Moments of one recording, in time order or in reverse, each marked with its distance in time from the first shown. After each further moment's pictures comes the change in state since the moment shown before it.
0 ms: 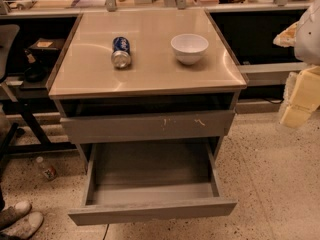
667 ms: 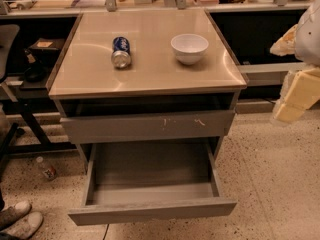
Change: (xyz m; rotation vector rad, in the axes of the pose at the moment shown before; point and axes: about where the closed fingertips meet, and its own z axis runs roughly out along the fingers) arm 0.000 0.000 0.000 0.000 0.000 0.000
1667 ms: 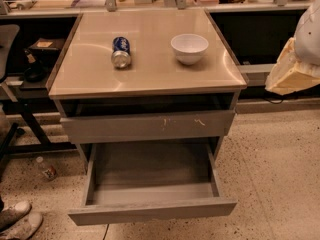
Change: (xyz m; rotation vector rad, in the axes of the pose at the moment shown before) arm 0.000 0.000 0.000 0.000 0.000 0.000
